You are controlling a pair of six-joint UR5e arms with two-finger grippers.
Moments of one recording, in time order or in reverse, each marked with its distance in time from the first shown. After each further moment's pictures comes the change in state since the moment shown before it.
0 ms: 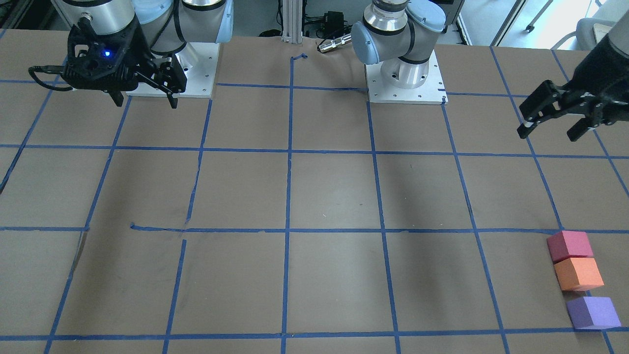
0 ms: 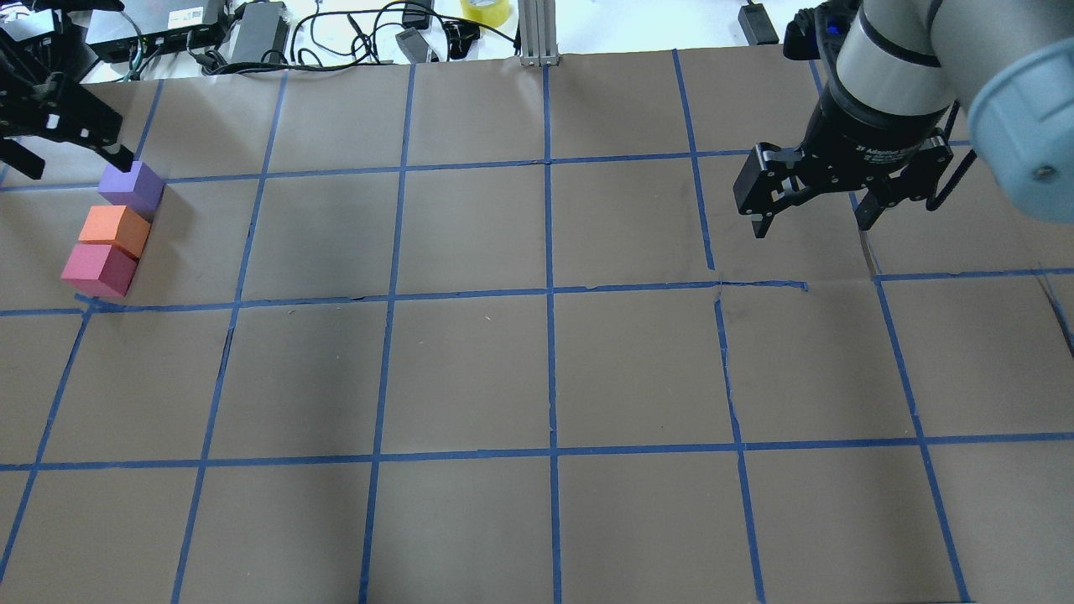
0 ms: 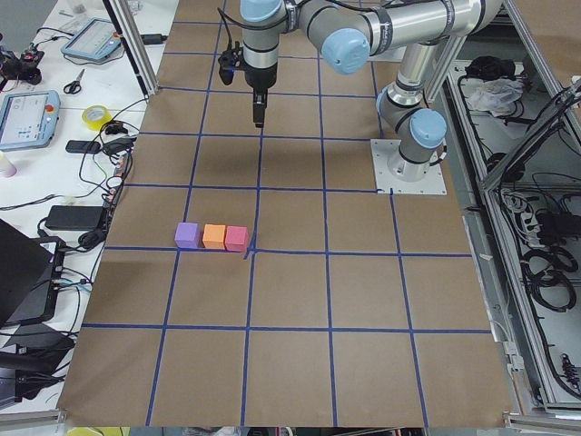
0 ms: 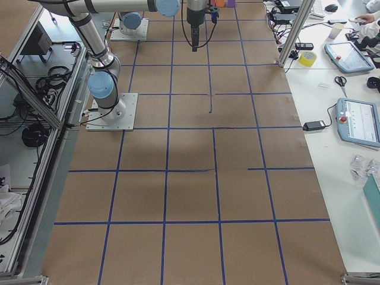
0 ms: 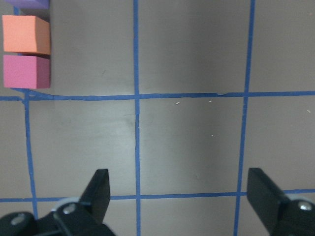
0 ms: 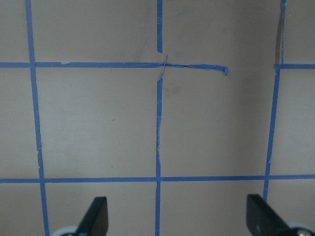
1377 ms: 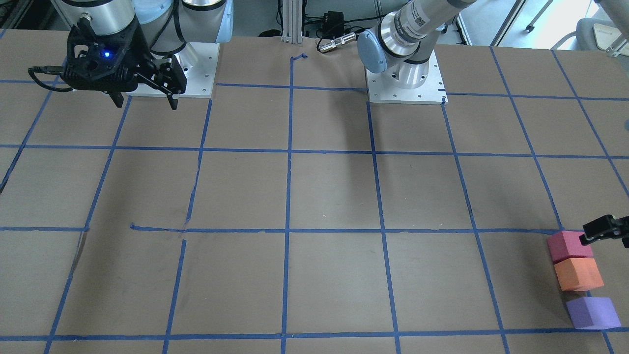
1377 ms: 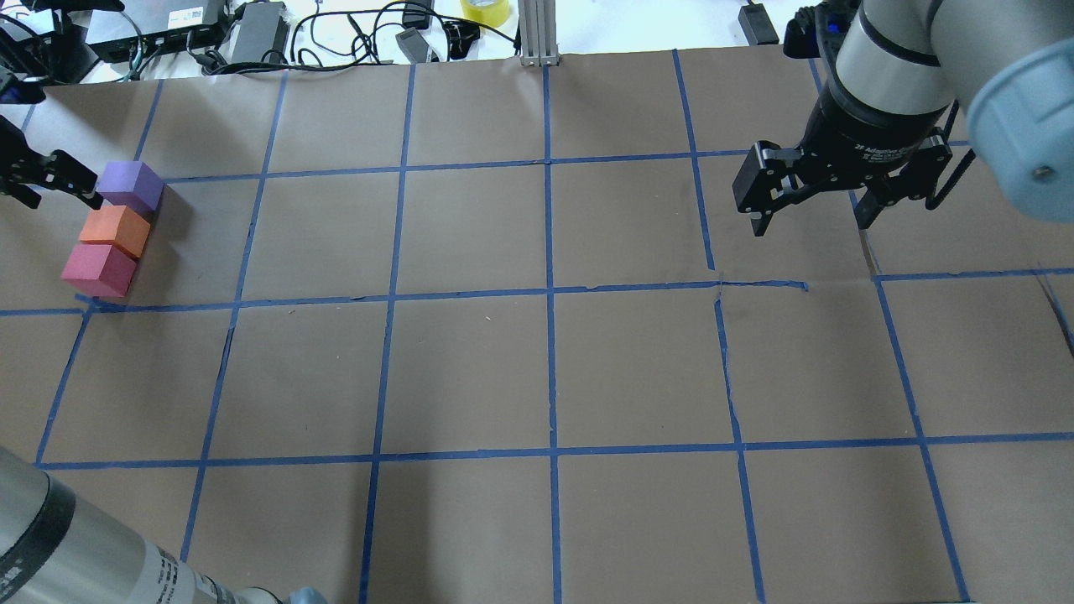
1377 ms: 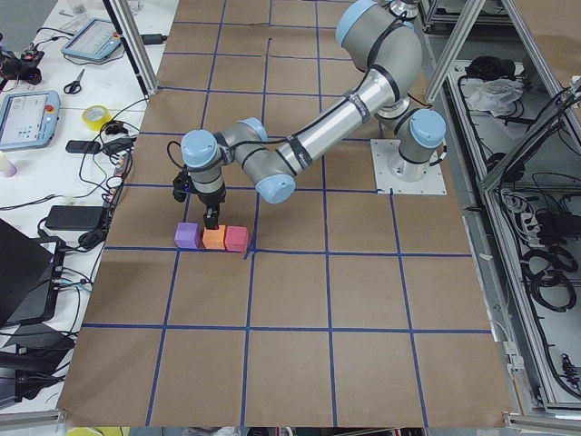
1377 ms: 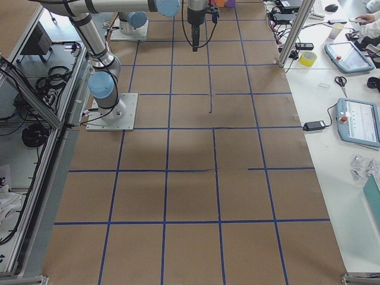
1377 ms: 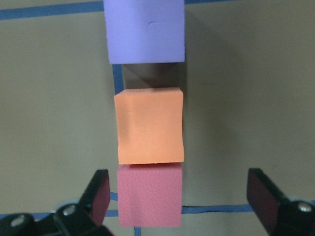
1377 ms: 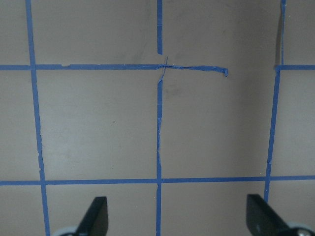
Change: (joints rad) left arm 0.273 -0.455 0.113 0.316 0.062 0.345; right arm 0.000 0.000 0.000 -0.006 0.001 0.004
